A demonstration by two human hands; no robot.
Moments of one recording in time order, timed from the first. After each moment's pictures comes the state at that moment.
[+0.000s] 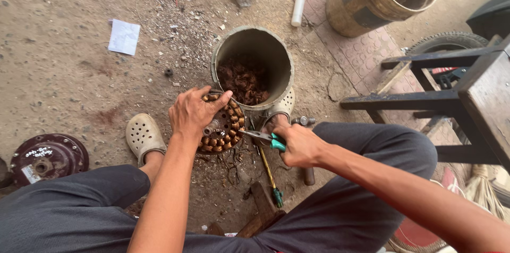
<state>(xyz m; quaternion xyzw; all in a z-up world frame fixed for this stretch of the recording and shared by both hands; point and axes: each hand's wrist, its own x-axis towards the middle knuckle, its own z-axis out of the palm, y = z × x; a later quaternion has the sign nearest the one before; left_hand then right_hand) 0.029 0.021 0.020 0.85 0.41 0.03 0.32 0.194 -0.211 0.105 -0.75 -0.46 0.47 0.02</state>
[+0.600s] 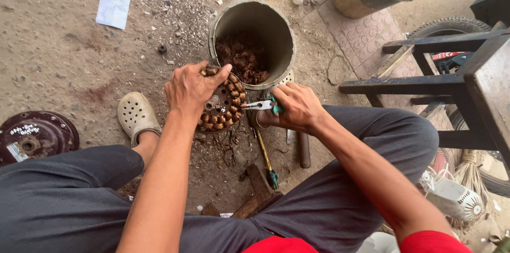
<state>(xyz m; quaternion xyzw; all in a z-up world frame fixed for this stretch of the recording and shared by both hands) 0.032 0.023 0.022 0.85 0.41 0.04 0.33 0.207 -0.192 0.085 -0.76 -0.63 0.16 0.04</state>
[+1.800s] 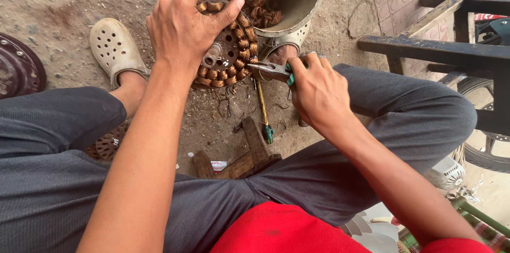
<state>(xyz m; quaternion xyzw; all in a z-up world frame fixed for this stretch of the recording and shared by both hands) 0.023 0.017 0.020 0.87 0.34 0.19 0.31 0.158 -0.207 0.117 -0.83 -0.53 0.17 -0.03</state>
